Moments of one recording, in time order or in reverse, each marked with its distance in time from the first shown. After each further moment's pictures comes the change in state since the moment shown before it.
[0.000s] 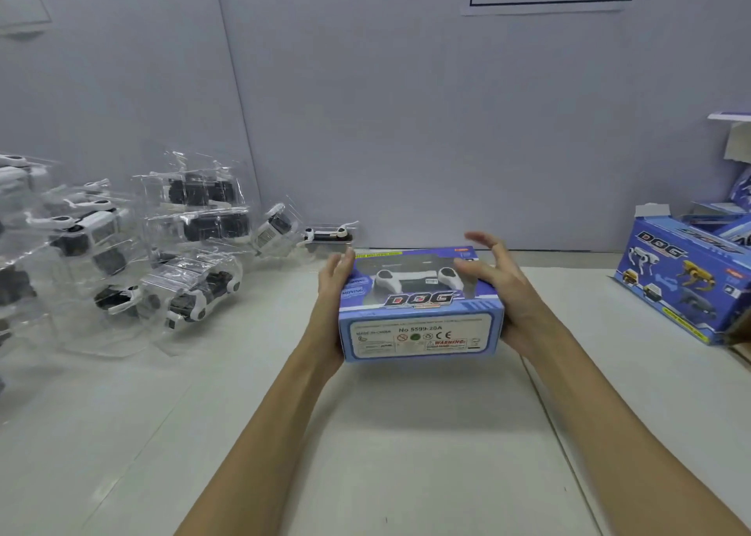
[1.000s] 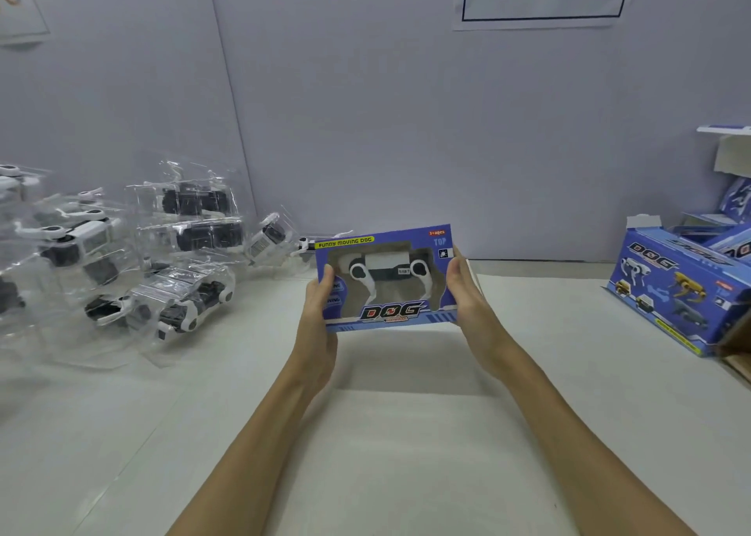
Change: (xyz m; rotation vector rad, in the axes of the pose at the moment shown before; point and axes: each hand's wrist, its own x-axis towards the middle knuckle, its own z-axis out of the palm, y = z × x) left_hand 0.013 -0.015 -0.007 -0.086 0.146 0.246; right_hand -0.009 0.010 0.034 -0.333 -0.006 -0.131
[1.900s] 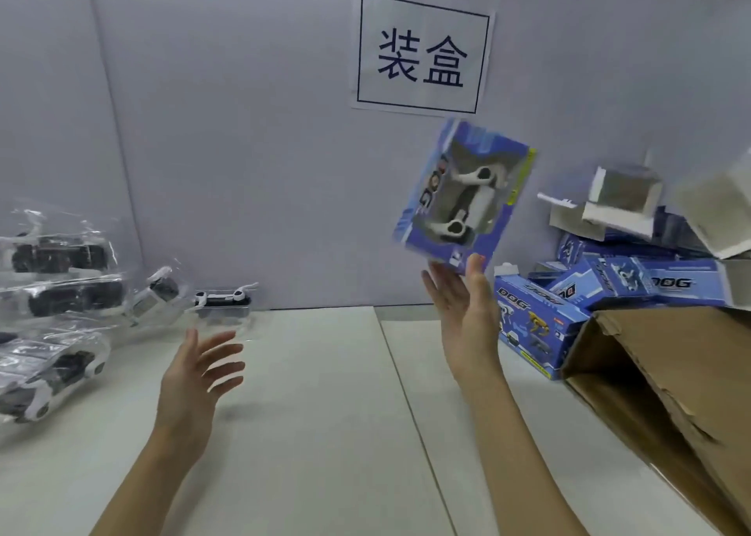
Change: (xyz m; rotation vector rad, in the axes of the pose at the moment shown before) left_hand 0.008 0.013 -0.022 0.047 0.041 -0.039; right_hand -0.003 -0.052 -0.095 0.731 0.511 -0.300
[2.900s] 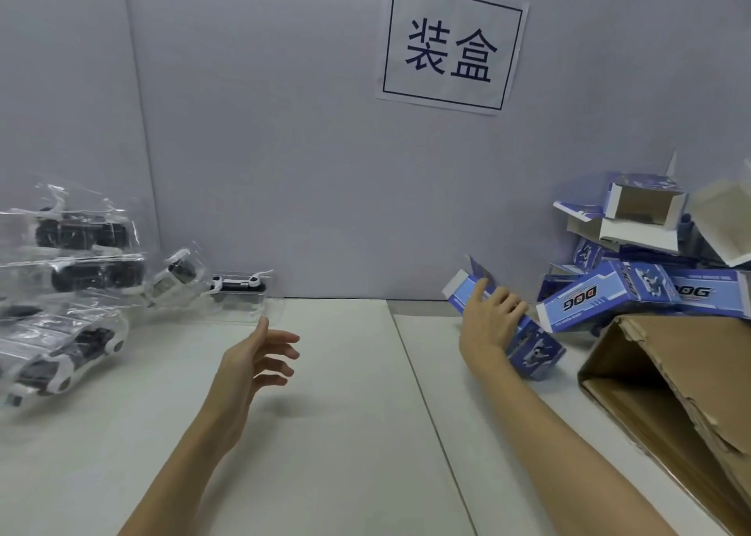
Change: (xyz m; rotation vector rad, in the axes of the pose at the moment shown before) left_hand -0.007 -0.009 0.016 0.217 -0.193 -0.024; right_hand 0.059 0.045 -0.060 -2.710 0.204 -0.124
